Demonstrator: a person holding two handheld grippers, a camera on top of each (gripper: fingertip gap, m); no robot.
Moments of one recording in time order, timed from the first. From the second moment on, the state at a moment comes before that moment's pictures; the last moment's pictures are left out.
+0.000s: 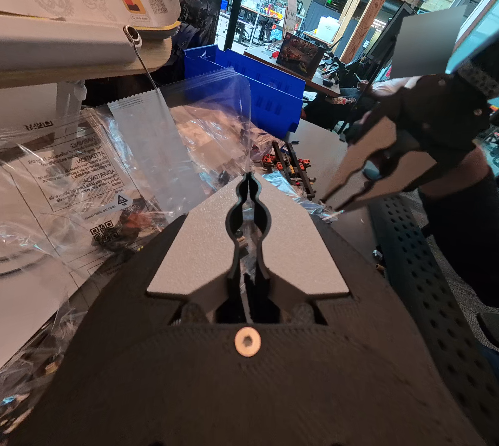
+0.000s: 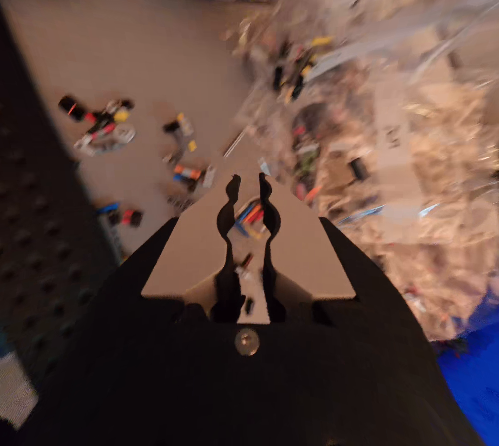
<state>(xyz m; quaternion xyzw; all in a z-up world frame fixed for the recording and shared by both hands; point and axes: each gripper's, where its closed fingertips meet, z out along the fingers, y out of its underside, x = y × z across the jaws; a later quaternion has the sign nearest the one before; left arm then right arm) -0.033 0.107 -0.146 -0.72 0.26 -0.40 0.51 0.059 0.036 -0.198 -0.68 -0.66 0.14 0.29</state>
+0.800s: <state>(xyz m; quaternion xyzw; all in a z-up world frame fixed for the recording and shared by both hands) -0.029 0.109 -0.158 -0.73 0.27 -0.39 0.50 0.119 0.001 -0.279 -0.73 -0.64 0.16 0.18</state>
